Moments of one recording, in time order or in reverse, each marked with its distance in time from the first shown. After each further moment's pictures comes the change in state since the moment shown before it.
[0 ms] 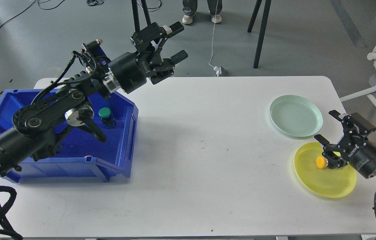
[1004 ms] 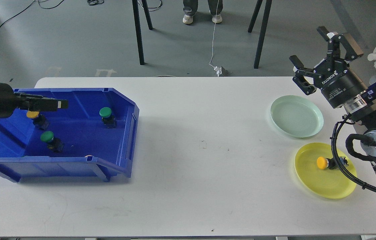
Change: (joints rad) left arm -0.247 0.700 0.581 -0.074 0.832 0.000 0.000; right arm 0.352 0.193 0.026 -0.047 0.077 -0.002 0.000
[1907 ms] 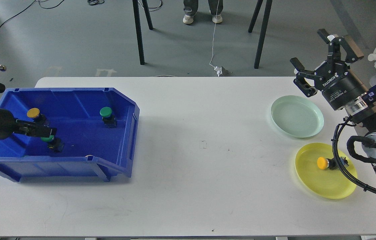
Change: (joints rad) left arm 0.097 -0.150 0.032 0.220 0.090 0.000 0.000; right arm -0.010 -0.010 -0.002 0.003 0.001 0.002 0.000
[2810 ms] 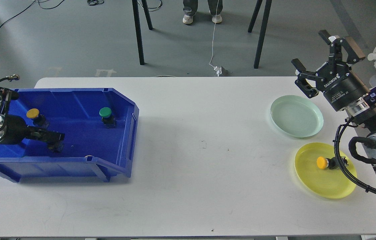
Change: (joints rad) left arm 0.052 -0.116 -0.002 0.134 -0.012 0.000 0.000; right arm -0.007 -0.005 0.000 0.001 0.000 0.005 0.000
